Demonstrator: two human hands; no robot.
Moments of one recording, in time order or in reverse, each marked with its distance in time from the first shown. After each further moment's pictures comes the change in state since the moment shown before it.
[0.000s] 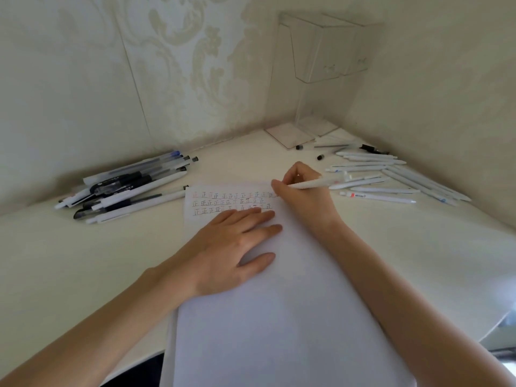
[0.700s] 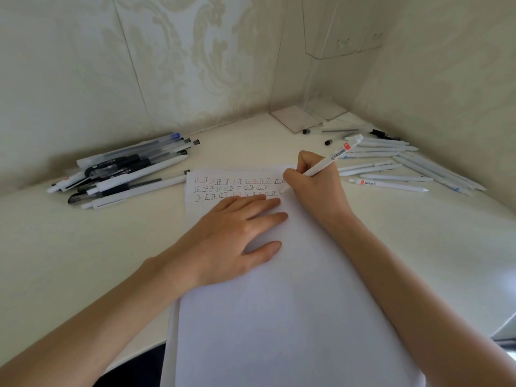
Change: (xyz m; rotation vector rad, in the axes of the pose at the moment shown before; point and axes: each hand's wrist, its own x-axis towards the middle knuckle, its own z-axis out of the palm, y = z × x) left_hand -0.001 0.001 0.001 -0.021 0.045 0.000; right_hand -0.002 0.003 0.003 -0.089 0.031 -0.050
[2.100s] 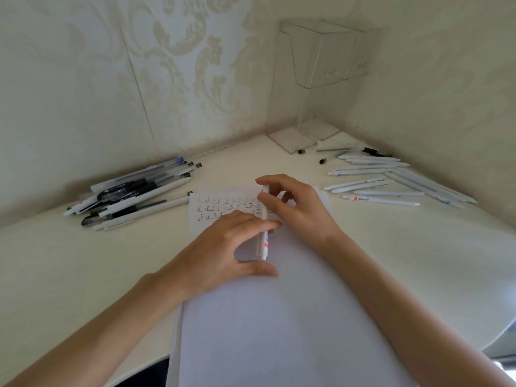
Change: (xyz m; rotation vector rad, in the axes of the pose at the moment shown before) left_hand -0.001 -0.005 -0.005 -0.331 0.206 0.075; right_hand -0.010 -0.004 0.002 0.049 -0.240 -0.208
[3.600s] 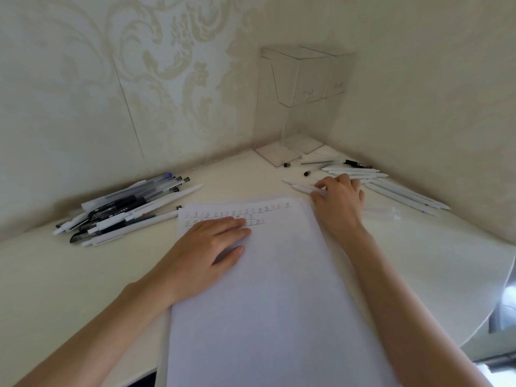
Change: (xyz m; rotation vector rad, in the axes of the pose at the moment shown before) left_hand -0.002 -0.021 0.000 0.331 -0.019 -0.082; right_hand 0.014 0.048 -0.066 -0.832 0.330 0.392
